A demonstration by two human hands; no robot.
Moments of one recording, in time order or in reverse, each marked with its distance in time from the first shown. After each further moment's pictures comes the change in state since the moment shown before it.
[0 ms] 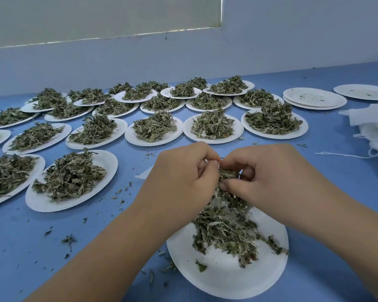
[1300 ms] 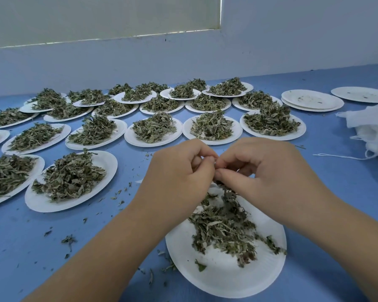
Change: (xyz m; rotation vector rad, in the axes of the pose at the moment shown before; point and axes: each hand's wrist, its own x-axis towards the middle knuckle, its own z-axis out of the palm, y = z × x) left_hand 0.001 0.006 -0.006 -0.110 -0.018 -0.100; right_hand 0.000 -0.004 0.004 0.184 0.172 -0.144
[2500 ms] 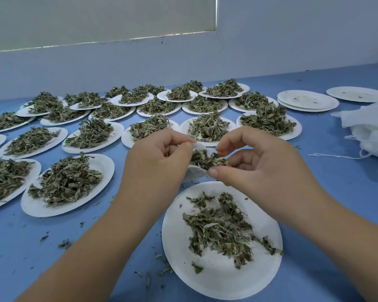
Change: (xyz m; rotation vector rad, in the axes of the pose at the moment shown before) left_hand 0.007 0.001 -0.014 -0.215 0.161 -0.146; right_hand 0.000 0.005 0.001 0.380 0.038 0.166
